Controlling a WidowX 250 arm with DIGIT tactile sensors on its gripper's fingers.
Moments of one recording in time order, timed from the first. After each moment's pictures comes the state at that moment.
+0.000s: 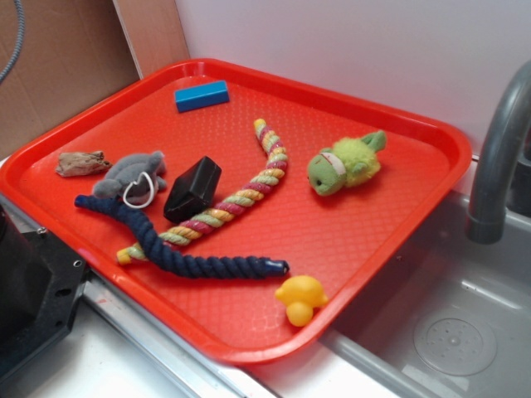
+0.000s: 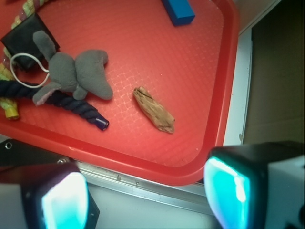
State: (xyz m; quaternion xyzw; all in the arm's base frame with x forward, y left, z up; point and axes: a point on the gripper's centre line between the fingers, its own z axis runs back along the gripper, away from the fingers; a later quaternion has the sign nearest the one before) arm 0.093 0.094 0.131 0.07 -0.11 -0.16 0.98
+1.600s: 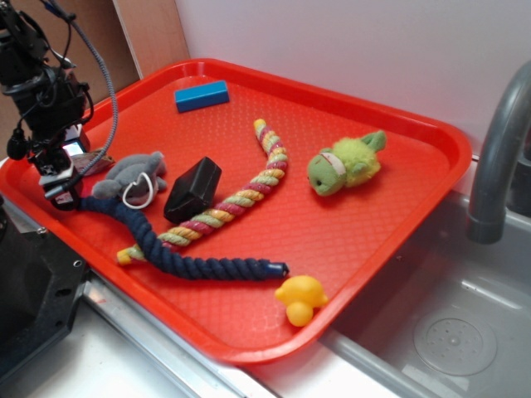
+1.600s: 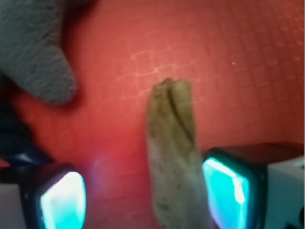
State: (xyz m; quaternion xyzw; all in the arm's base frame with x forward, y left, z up) arm 0.146 0.105 0.014 -0.01 -0.05 -0.29 0.96
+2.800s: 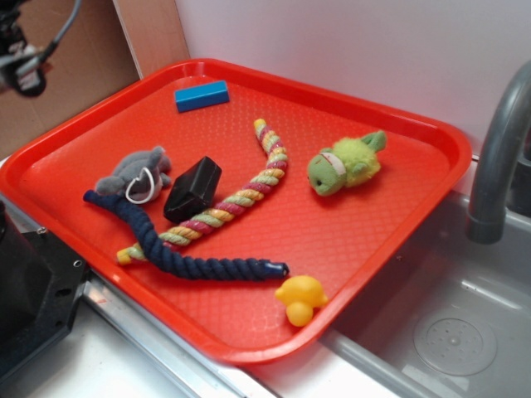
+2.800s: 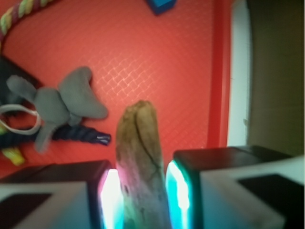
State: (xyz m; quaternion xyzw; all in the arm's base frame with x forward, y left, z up) arm 0.144 0.078 0.147 0.04 -0.02 -0.03 1.00
